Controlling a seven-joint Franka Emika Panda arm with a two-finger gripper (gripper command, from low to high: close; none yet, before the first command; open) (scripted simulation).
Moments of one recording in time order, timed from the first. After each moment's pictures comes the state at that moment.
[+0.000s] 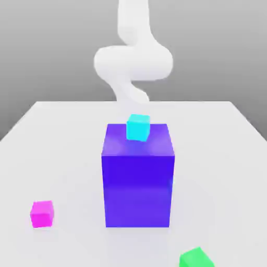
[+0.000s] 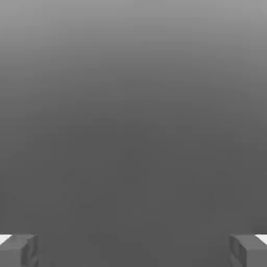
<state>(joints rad) -0.08 -0.71 0.02 -2.33 -0.03 2.34 0.90</state>
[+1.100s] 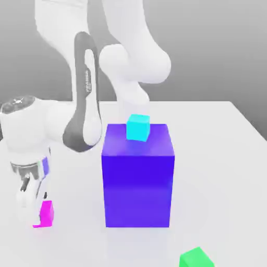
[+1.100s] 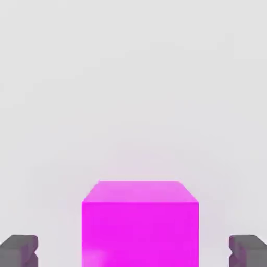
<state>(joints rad) -0.60 0.36 0.00 -2.60 0.00 2.96 1.64</state>
